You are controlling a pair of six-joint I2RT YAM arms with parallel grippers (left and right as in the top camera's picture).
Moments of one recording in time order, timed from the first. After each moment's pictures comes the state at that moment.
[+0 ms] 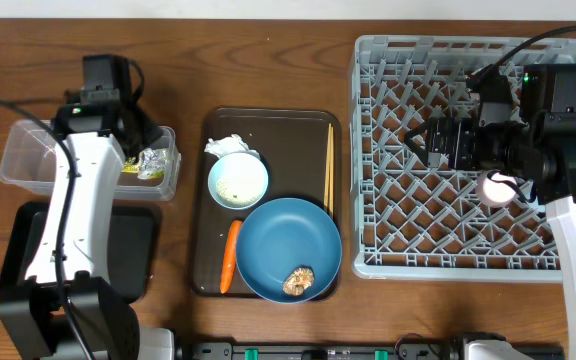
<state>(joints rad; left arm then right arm) 0.08 1.60 1.37 -0.88 -0.17 -0.56 0.02 1.34 1.47 -1.11 -0.41 0.10</state>
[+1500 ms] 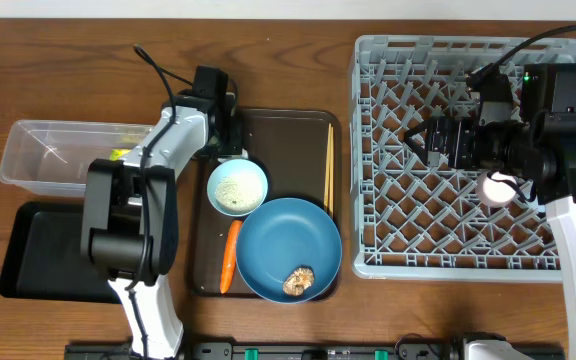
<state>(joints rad) -0.16 2.02 1.39 -0.67 0.05 -0.14 0.02 1.34 1.47 -1.10 -0.41 0.10</state>
